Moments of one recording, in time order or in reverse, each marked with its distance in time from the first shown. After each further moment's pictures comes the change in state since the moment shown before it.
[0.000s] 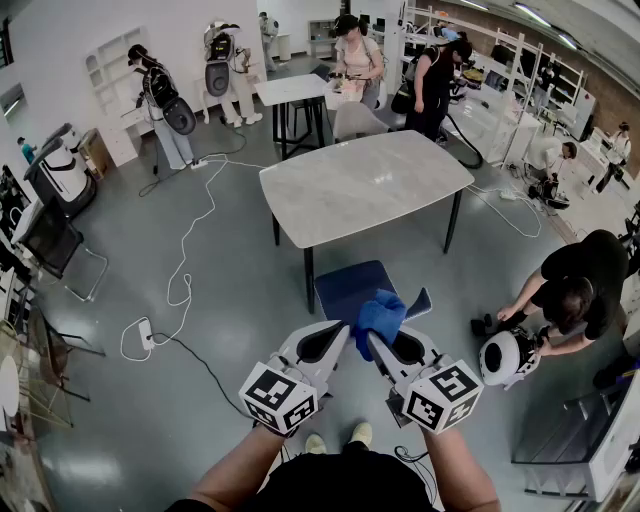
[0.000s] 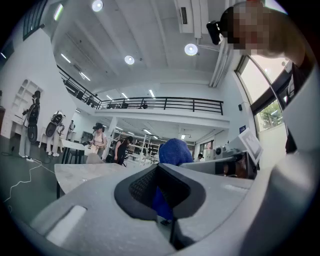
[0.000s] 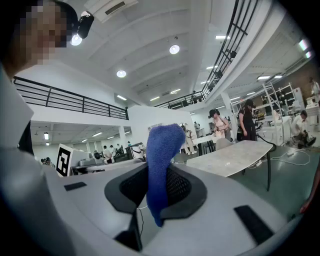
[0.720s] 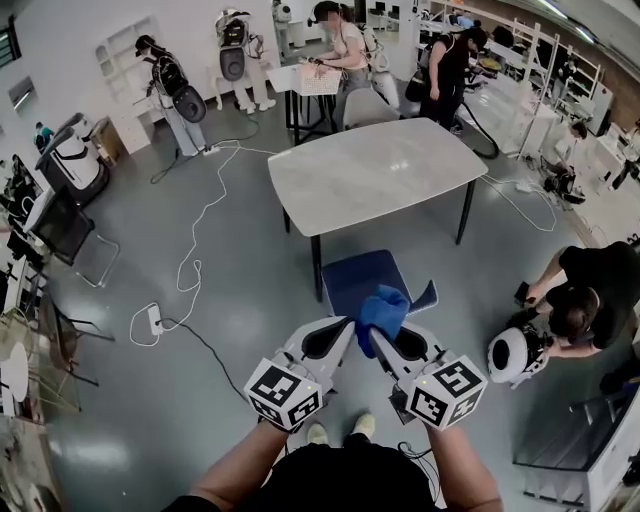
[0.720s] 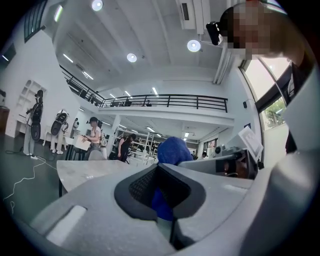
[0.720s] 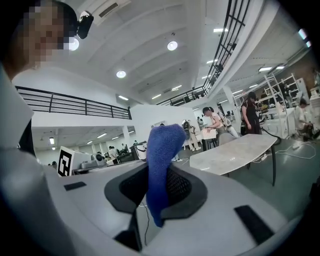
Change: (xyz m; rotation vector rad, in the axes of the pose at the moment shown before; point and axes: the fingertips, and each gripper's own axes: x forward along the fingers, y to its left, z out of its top) left arm 0.025 -0.005 -0.019 -0.012 0.027 0.041; right arm -0.002 -0.025 -0.009 0.041 0.027 0.059
